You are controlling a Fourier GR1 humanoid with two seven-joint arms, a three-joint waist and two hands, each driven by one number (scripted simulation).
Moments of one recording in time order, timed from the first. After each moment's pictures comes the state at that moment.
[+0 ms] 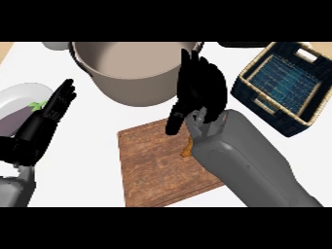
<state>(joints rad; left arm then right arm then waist) -0.15 0.40 -0.12 -1.55 0.14 -0.01 -0.01 -0.86 -0.06 0.44 -1.45 0.66 0.26 1.23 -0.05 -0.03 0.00</state>
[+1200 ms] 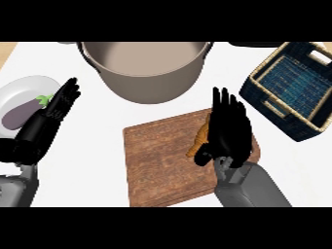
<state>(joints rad) -0.16 0.36 -0.09 -1.56 0.11 -0.07 -0.03 -0.40 -0.03 0.45 -1.63 1.04 0.22 1.09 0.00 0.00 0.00</state>
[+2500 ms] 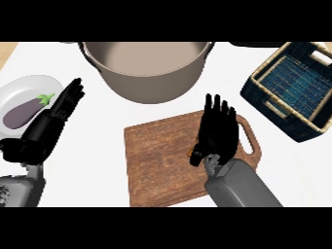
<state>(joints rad) -0.16 0.28 -0.05 -1.57 0.03 -0.11 0.00 -0.42 -0.01 0.48 -1.47 1.04 0.16 1.09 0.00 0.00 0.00</state>
